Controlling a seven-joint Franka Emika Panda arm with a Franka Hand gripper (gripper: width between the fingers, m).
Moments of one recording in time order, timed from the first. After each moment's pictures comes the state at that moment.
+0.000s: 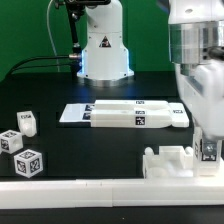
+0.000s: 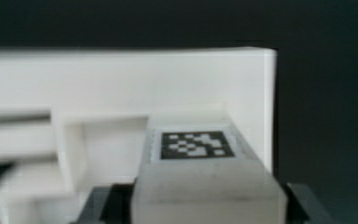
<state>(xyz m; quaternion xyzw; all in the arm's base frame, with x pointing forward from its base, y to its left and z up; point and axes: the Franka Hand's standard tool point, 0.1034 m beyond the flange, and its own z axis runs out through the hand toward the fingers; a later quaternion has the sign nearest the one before) 0.654 0.114 0.070 -0.61 0.79 0.00 0.07</state>
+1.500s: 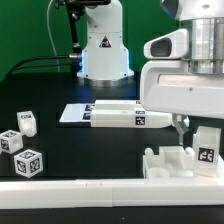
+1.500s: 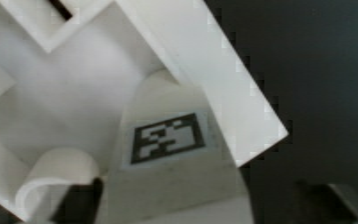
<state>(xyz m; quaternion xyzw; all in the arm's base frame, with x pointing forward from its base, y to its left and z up) 0.660 0.115 0.071 -0.94 0.32 -0.07 0.03</state>
